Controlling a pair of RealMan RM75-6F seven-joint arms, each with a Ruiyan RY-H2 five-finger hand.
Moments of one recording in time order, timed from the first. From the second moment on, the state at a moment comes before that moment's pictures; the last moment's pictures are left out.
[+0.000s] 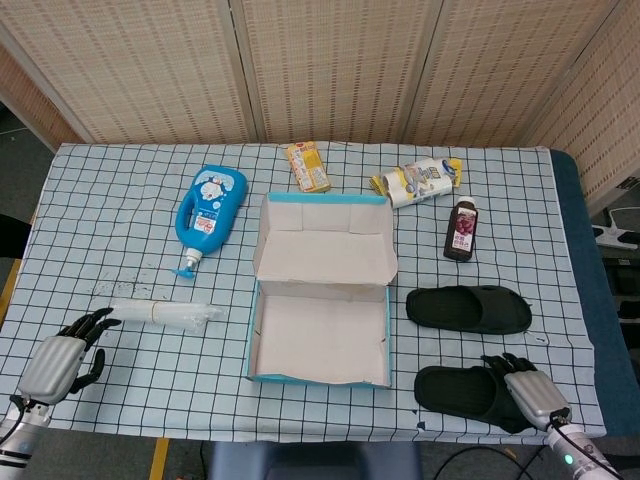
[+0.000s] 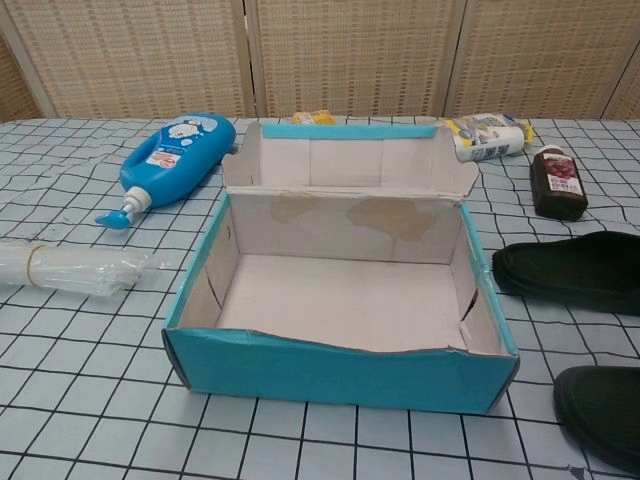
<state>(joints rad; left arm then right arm) -0.20 -1.15 0.04 -1.49 1.58 1.35 -0.11 0.20 -1.12 -0.14 -1.66 -1.39 0.97 -0.15</state>
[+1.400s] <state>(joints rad) -0.20 -1.15 0.04 -1.49 1.57 1.36 -0.10 0.14 -0.92 -0.03 -1.98 -1.58 1.34 -0.17</state>
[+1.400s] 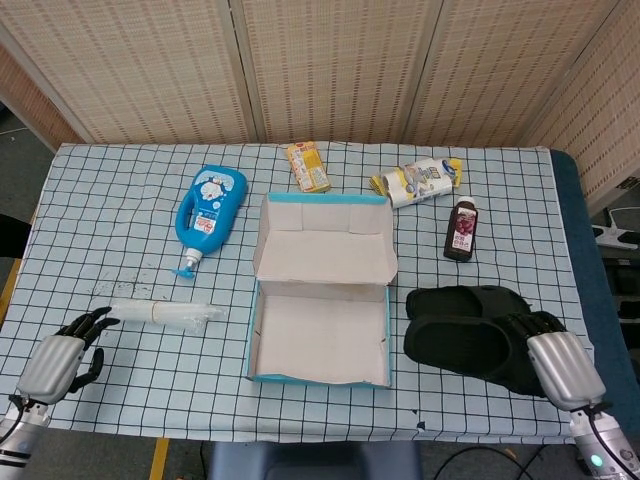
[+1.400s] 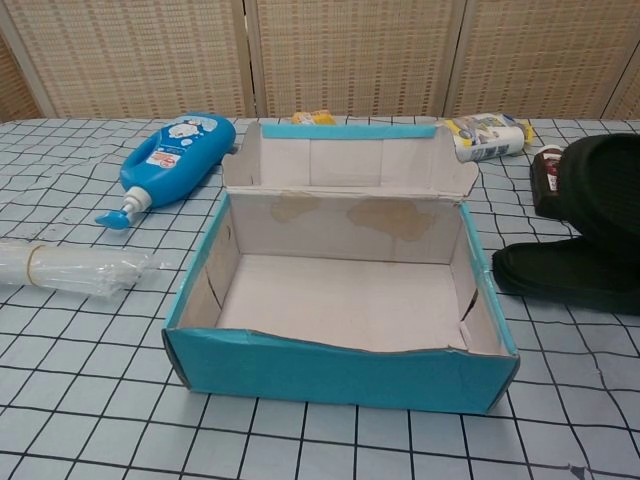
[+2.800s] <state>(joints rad) -0.20 -1.14 0.03 -1.50 1.57 1.36 -0.11 0.78 -1.49 0.16 -1.97 -0.81 1.01 -0.66</state>
